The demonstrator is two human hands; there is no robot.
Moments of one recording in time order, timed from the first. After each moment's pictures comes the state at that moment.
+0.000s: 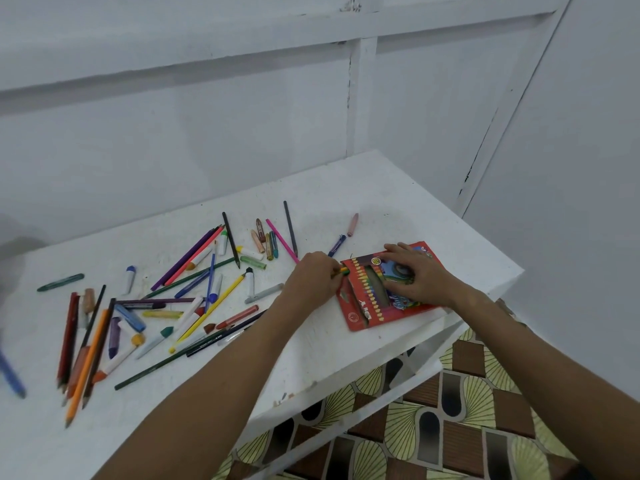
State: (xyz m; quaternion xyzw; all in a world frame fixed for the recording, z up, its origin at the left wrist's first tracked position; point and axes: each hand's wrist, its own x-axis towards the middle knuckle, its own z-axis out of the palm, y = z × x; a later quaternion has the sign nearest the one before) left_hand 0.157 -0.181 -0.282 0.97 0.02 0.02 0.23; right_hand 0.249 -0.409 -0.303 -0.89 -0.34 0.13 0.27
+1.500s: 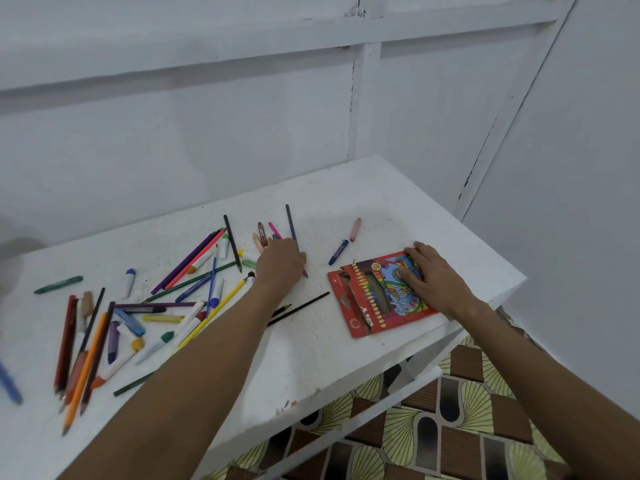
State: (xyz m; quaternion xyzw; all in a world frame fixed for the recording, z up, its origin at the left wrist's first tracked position) left_hand 0.178 -0.127 -0.280 0.96 0.21 0.03 0.19; right_hand 0.250 -0.414 -0.308 -0.96 -0.23 0.05 0.18
